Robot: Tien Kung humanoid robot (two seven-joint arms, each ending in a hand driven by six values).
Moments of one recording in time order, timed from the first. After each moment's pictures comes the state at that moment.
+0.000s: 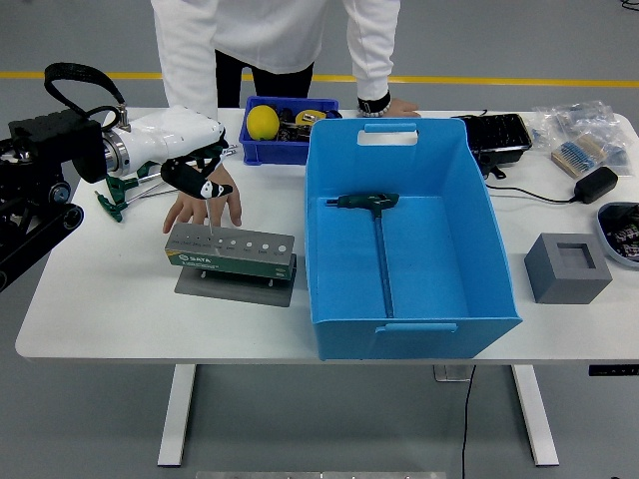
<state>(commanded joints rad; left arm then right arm) -0.88 0.54 -0.69 -1.18 1.94 -0.21 -0.15 0.18 -0.21 0.32 0.25 -0.01 -0.34 -0.11</state>
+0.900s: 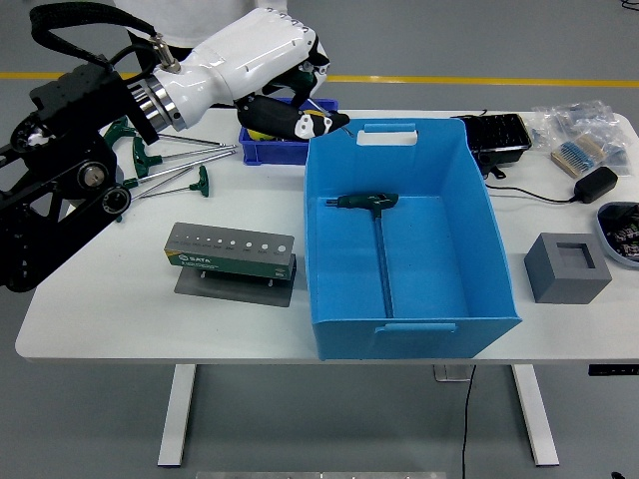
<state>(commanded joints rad) -0.90 0.39 -0.75 -1.45 1.85 0.05 -0.20 0.19 -0.21 0.33 0.25 -0.02 -0.34 -0.11</state>
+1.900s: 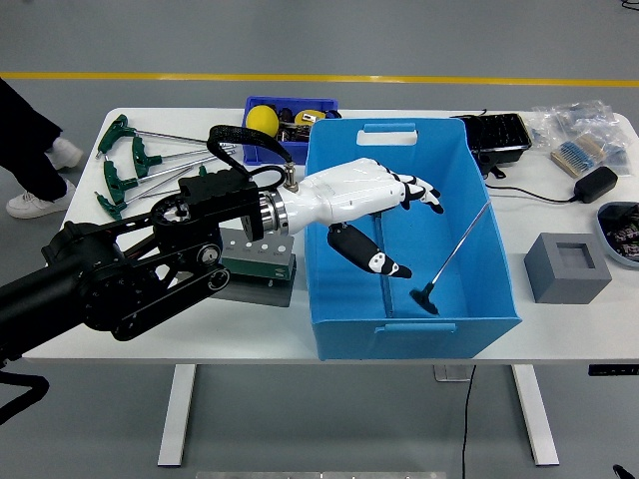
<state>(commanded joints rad) -0.90 0.21 -0.52 -1.23 1.86 -0.01 -0.21 0.20 -0.22 0.33 0.25 -0.03 -0.34 -0.11</state>
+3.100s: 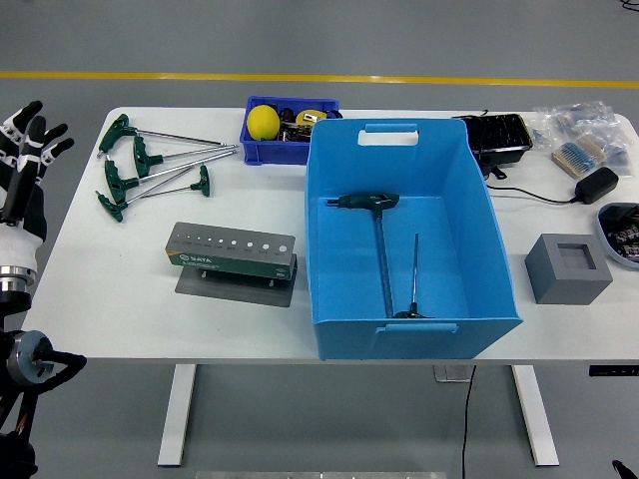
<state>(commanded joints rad) -0.02 0.09 -1.61 -1.48 0.94 0.17 -0.30 0.21 -0.22 0.29 0.25 0.02 -0.33 -0.09</state>
